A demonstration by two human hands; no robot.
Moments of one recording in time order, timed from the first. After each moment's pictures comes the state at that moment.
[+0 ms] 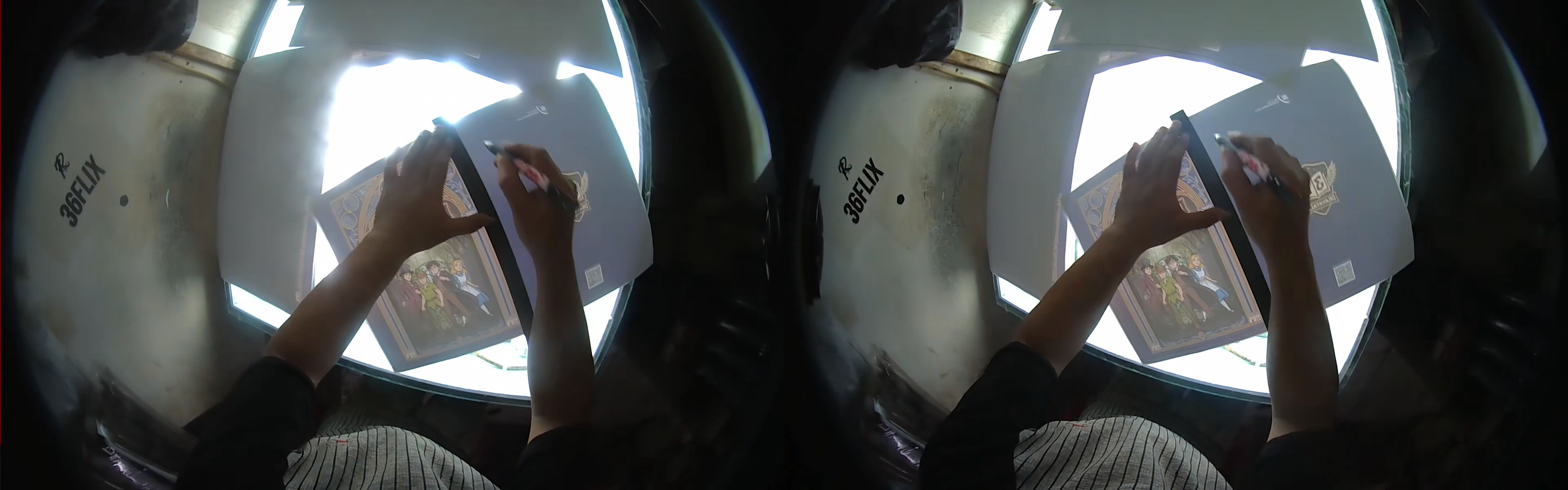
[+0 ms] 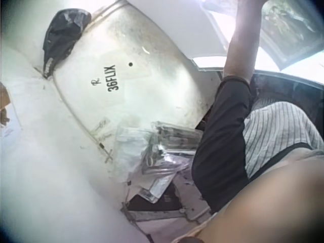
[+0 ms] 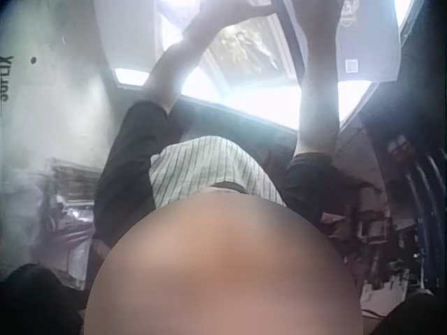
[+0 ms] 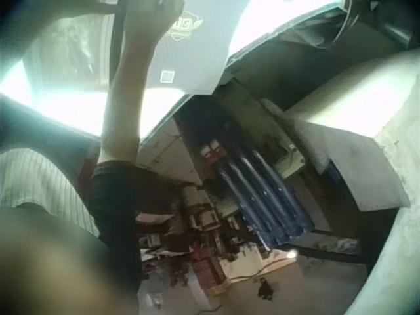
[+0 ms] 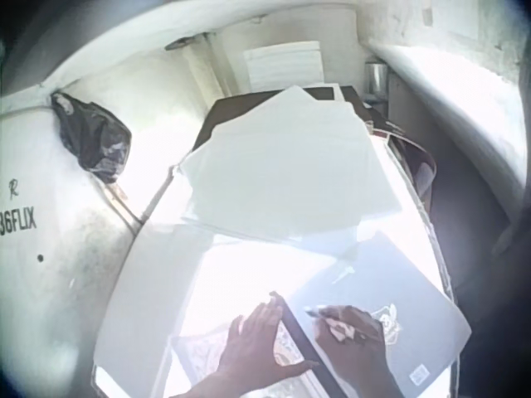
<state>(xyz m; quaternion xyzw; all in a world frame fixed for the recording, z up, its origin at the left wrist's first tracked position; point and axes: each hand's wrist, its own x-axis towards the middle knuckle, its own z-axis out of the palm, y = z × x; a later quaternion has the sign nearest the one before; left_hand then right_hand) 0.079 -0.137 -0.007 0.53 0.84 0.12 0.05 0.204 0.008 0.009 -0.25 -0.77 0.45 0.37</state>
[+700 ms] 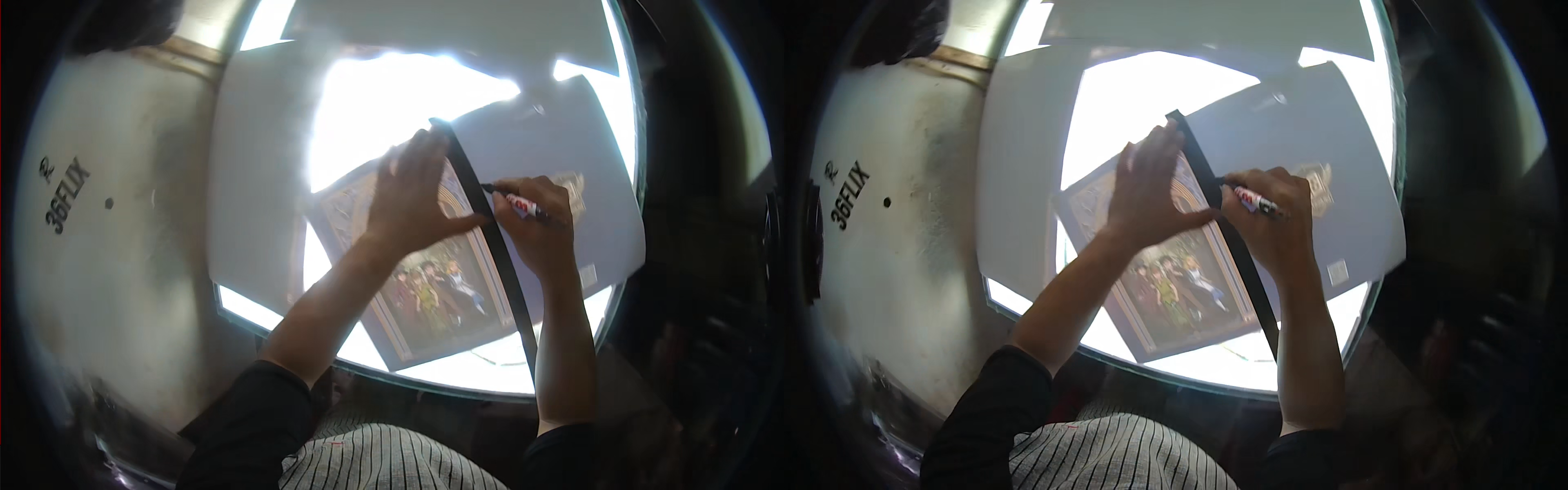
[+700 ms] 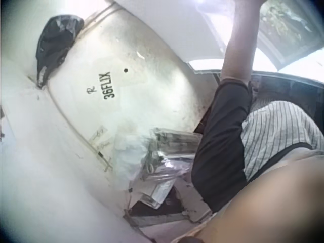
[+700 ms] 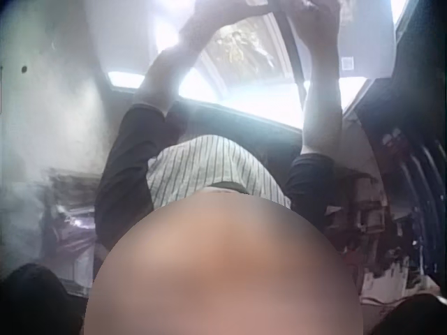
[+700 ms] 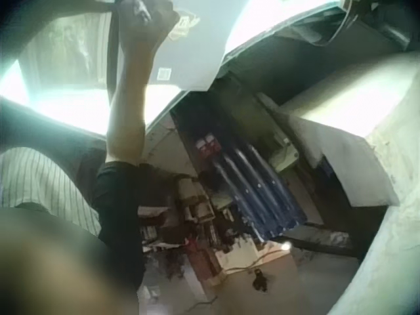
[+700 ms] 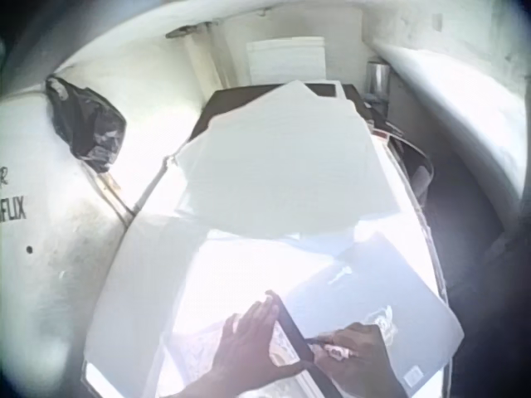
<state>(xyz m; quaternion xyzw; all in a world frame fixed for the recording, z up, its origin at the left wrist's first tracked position) 0.083 -0.136 -0.014 0.52 0.84 0.13 0.08 0.235 0.009 0.004 -0.24 -0.85 0.40 0.22</state>
